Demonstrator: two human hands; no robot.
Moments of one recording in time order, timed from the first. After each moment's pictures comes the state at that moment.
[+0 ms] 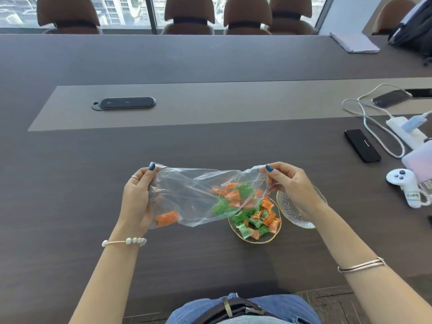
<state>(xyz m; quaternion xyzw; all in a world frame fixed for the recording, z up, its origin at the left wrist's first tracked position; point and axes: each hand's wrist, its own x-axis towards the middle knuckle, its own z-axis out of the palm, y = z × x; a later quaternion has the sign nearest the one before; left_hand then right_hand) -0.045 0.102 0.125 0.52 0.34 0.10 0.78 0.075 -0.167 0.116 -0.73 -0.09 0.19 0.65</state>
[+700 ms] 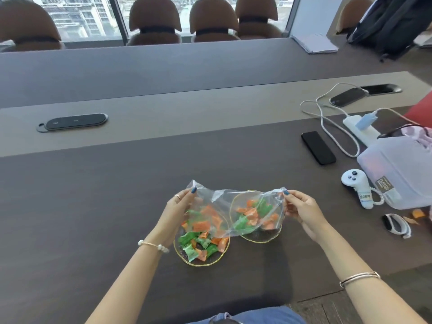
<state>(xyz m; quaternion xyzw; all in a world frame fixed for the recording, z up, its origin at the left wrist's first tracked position) 0.062 -0.055 0.064 0.64 0.24 -0.08 0.72 0.138 -0.345 0.056 -0.70 0.13 0.17 0.68</state>
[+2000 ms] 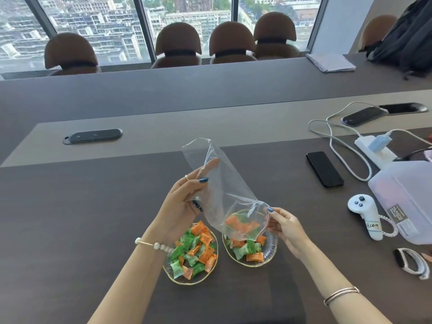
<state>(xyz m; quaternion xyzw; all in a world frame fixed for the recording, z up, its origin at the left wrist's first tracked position) 0.087 -0.123 0.160 0.55 0.03 -0.02 0.84 0.170 -0.352 0.028 -0.65 0.12 0.24 0.71</state>
